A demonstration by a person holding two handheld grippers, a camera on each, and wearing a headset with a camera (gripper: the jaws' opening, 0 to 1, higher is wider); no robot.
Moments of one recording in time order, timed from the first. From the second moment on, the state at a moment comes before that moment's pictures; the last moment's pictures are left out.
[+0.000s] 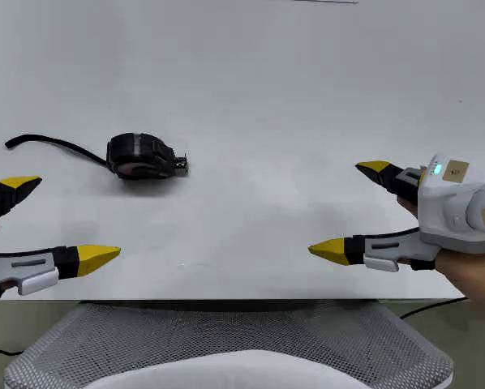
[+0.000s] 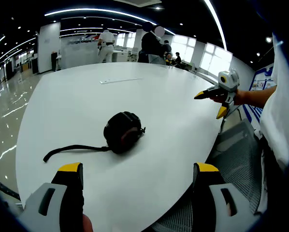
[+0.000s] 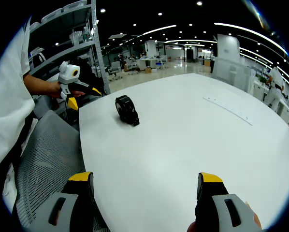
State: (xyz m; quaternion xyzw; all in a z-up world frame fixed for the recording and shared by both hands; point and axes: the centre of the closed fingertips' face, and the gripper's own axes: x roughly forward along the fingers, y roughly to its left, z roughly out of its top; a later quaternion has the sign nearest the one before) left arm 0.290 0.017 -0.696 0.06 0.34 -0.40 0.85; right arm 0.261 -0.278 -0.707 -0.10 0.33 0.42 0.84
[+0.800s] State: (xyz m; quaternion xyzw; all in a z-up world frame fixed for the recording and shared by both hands) left arm 0.294 0.021 -0.699 0.07 0.33 -0.39 0.86; right arm 0.266 -0.280 -0.704 -0.10 0.33 0.41 0.85
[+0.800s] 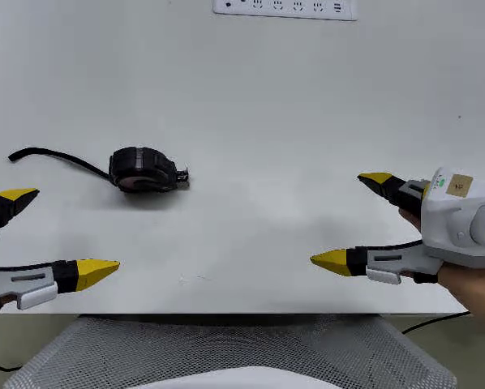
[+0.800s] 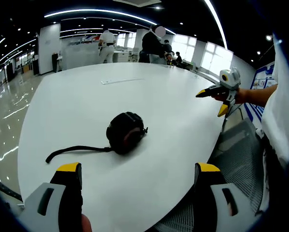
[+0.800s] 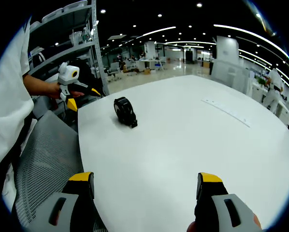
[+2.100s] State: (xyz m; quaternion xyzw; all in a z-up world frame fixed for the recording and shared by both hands) left arm 0.319 0.002 -0.699 0.08 0.32 -0.42 0.84; right arm 0.292 -0.253 -0.716 -0.11 0.32 0.45 0.83
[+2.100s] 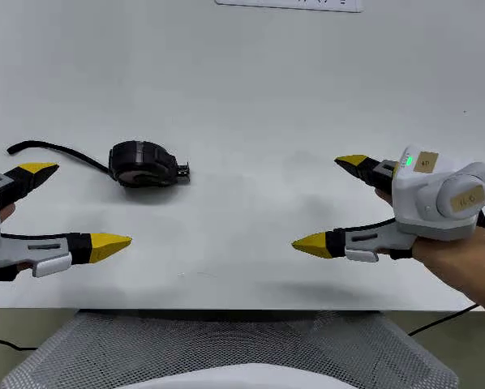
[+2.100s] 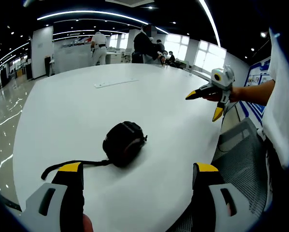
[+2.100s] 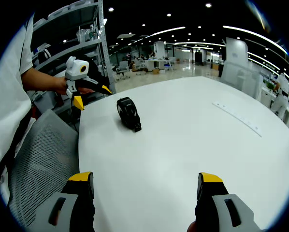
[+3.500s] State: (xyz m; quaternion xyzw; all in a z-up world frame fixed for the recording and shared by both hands) left arm 0.350 -0.027 -0.733 0.16 0.33 -0.50 0.78; right arm 0.321 -0.216 -0.742 -0.13 0.32 0.50 0.79
